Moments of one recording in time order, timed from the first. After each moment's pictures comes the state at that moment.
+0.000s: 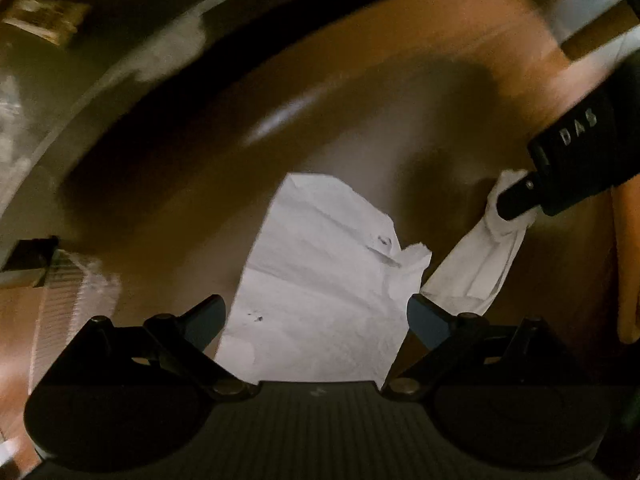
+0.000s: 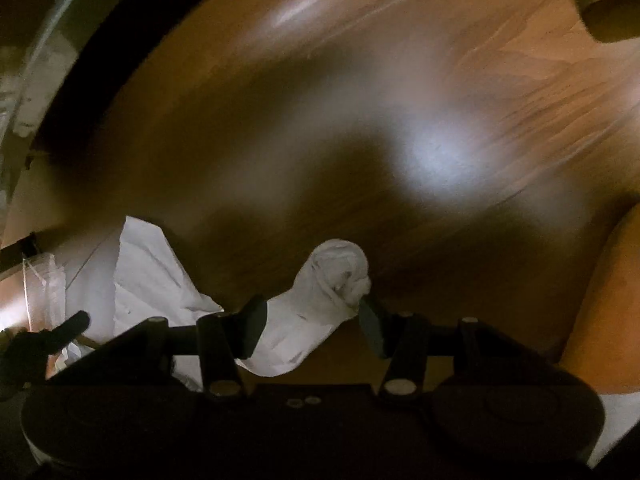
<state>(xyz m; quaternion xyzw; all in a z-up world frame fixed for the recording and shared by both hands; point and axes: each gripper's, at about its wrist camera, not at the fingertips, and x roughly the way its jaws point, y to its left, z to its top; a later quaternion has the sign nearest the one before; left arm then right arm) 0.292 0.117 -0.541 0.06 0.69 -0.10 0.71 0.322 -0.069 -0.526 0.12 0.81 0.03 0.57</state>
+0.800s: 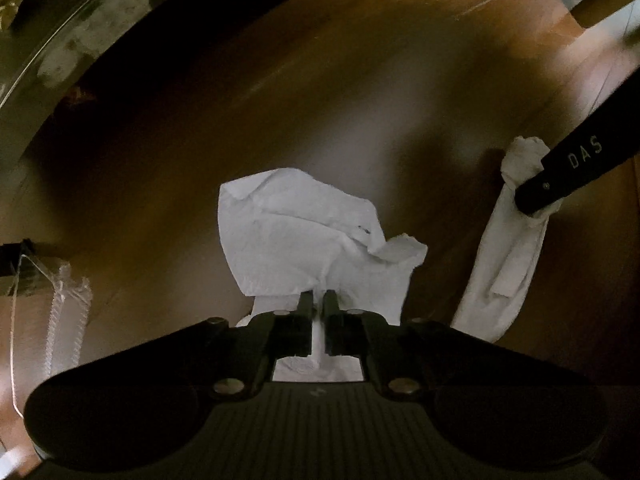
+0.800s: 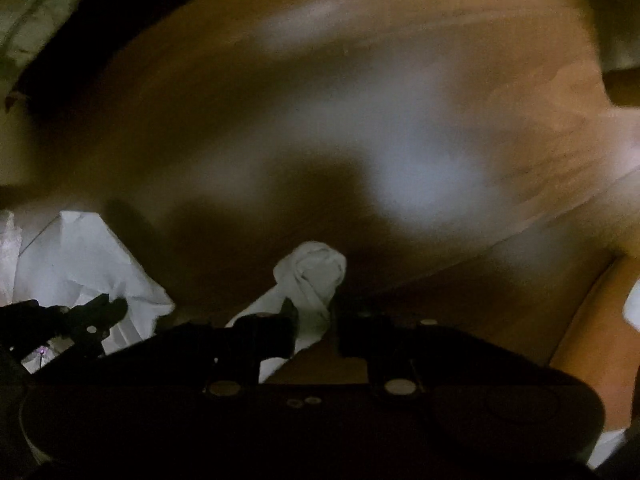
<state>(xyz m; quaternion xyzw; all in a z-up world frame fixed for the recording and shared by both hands) 0.288 0.108 -0.571 0.08 0.70 -0.10 0.70 0.316 -0.035 -0.530 0.01 0.79 0.05 0.61</state>
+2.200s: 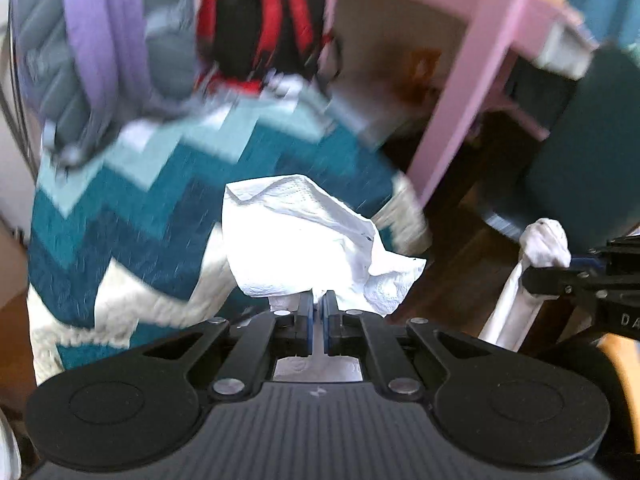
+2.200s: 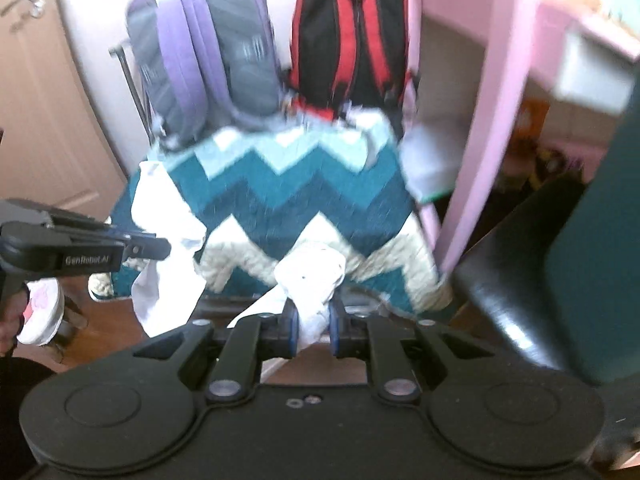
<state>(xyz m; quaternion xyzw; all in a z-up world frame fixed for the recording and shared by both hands) 0.242 0.023 -0.045 -0.03 0.45 -0.07 0.89 0.229 -0.197 0.029 -0.05 0.43 0.23 0.87</state>
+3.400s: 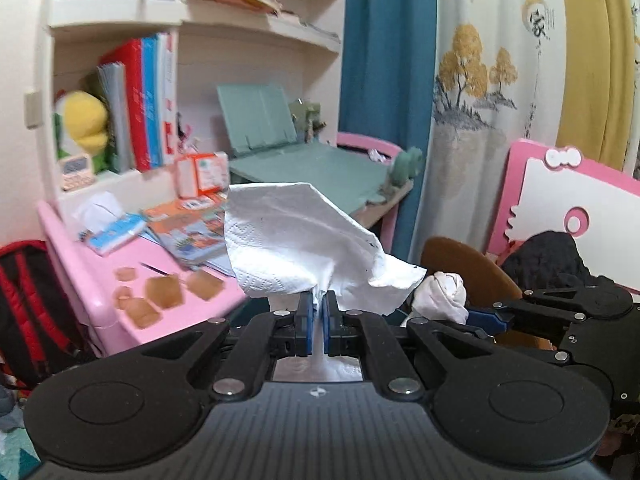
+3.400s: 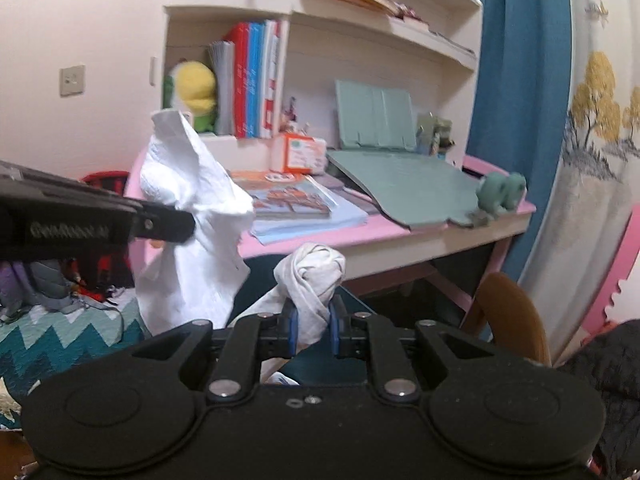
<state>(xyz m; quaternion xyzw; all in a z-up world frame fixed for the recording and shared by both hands) 0.307 -0.368 0.226 0.05 0.23 -0.28 0.93 0.259 -0.496 0.218 -0.04 0.25 -0.02 0.97</state>
